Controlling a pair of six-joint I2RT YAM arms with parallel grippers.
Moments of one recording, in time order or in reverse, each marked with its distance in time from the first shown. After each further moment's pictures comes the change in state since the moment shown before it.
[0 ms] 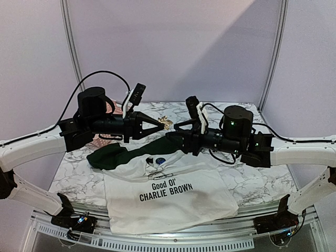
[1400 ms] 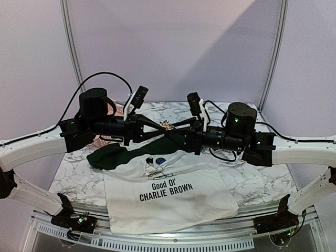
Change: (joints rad) left arm -0.019 0.003 0.002 -0.019 0.031 0.014; right arm -0.011 -0.012 0.013 0.040 -0.138 0.068
